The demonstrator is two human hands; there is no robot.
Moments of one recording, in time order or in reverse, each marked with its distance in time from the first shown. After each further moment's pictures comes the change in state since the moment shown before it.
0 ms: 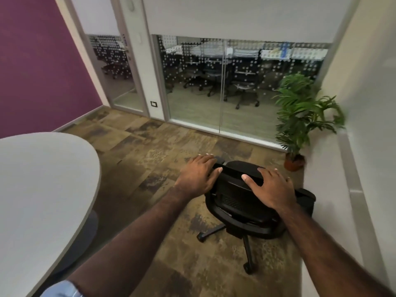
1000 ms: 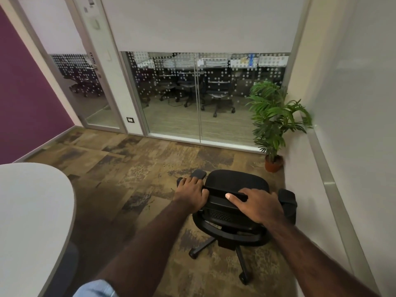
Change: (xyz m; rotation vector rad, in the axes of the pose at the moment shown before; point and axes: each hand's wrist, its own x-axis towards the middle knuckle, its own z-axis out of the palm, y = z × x) left_hand 0.048 0.004 0.051 0.119 -0.347 -0.098; right_hand 0.002 0.013 0.006 -0.060 -0.083 -0.007
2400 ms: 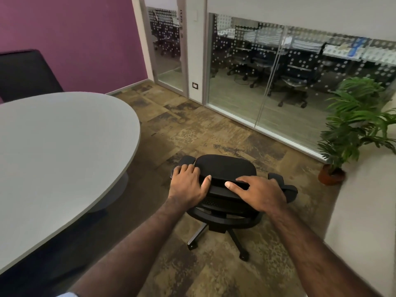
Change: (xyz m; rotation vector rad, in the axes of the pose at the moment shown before) left_hand -0.184 -0.061 0.030 0.035 0.292 -0.459; right_hand -0.035 -0.118 0.031 -0.035 -0.067 -0.405
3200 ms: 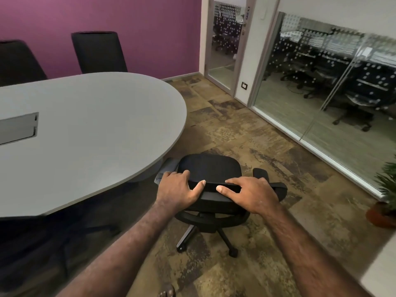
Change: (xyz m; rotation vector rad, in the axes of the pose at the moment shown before) left_hand -0.102 -0.110 -0.016 -0.057 0.037 -0.357; right_hand 0.004 -0.125 0.027 0.003 -0.103 -0.400
